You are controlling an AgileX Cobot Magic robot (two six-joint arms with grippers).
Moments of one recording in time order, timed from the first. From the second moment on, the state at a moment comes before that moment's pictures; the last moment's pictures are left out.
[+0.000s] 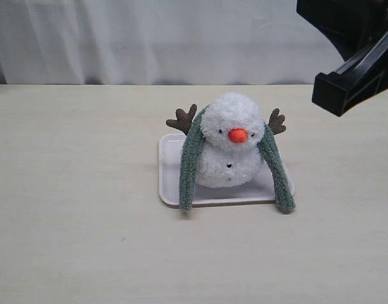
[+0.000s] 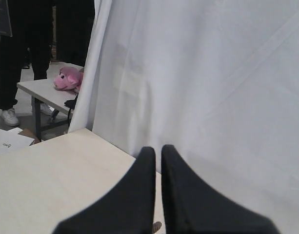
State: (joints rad) left arm -0.05 0.00 0.00 -0.04 0.34 0.10; right arm 0.64 0.86 -0.77 1.30 0.00 -1.50
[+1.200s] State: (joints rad) left arm -0.05 0.00 0.00 -0.04 0.34 0.10; right arm 0.64 0.62 -0.37 0.14 0.05 -1.50
